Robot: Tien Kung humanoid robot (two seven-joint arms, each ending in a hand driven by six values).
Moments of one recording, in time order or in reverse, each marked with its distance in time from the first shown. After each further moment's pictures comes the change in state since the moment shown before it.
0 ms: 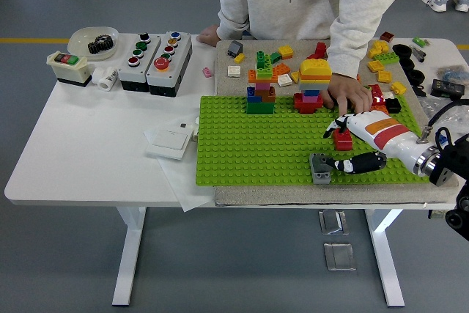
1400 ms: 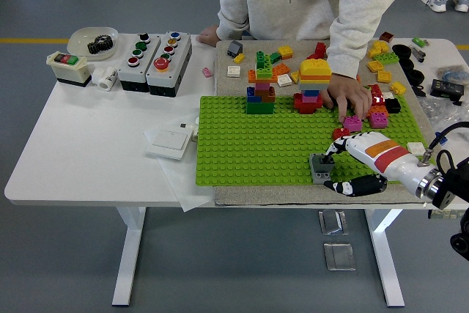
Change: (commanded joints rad) left arm 0.008 0.000 0.009 0.000 -0.003 -0.004 -0.003; right arm -0.074 -0.013 -0.011 0.047 -0.014 -0.016 0.014
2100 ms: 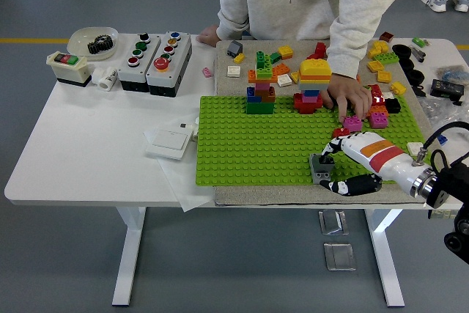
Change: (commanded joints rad) left arm -0.003 0.000 0.003 0.000 -0.006 0.000 0.000; right arm 0.014 0.024 -0.015 -0.028 0.002 0.000 -0.004
